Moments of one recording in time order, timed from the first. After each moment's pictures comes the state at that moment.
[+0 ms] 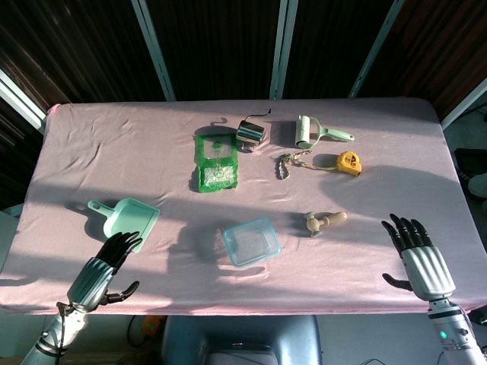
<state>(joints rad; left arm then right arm) -0.28 -1.33 0.05 -1.52 1.82 1.37 -0.27 0.14 -1.14 0.02 -1.63 -1.55 1.37 -0.15</state>
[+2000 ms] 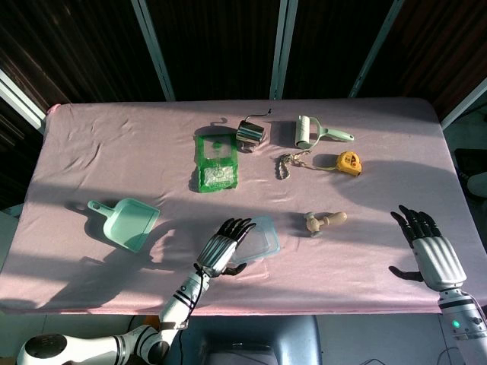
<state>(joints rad) -0.69 -1.99 -0.20 -1.27 1.33 0.97 0.19 0.18 -1.06 0.03 -1.64 -1.50 1.33 0.00</state>
